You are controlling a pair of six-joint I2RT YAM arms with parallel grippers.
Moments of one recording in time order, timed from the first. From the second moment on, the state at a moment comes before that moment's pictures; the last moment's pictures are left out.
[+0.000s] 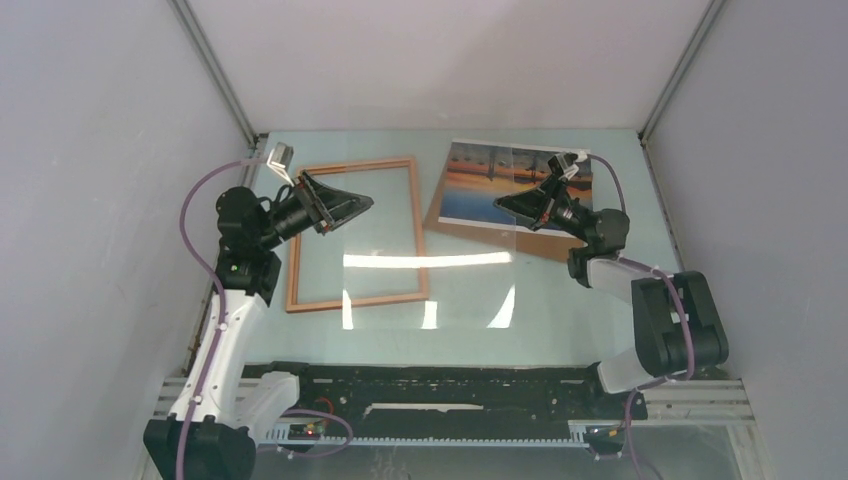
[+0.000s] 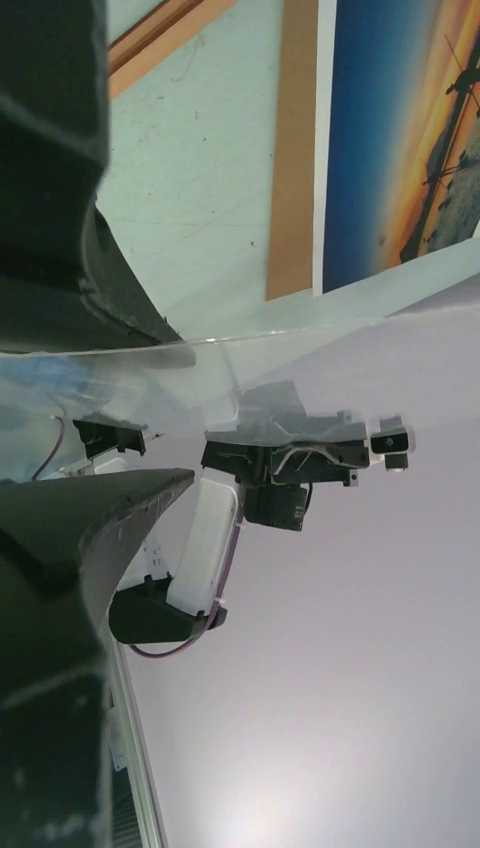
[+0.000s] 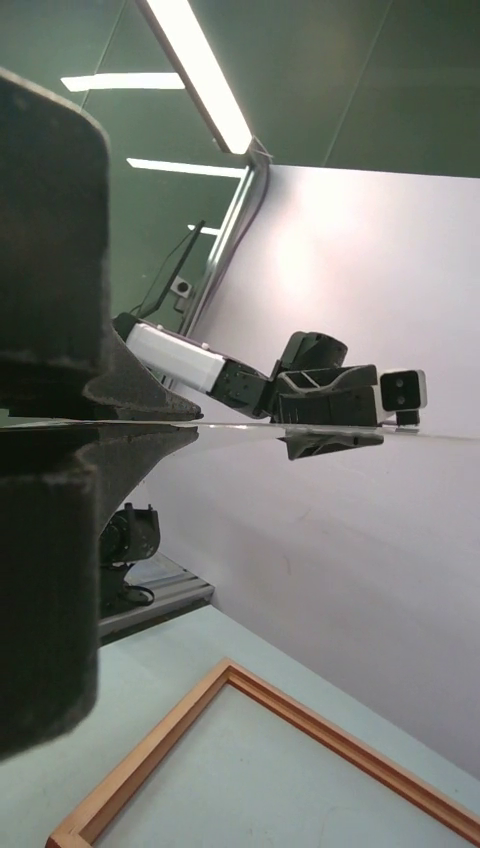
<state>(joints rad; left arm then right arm) -0.04 0.91 0.86 0.09 0.90 -1.07 0.15 1.49 0.63 1.46 -0.95 1.79</state>
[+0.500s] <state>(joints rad) -0.03 0.91 0.87 -0.15 0.78 -0.90 0.18 1.56 0.63 1.46 -0.94 1.76</state>
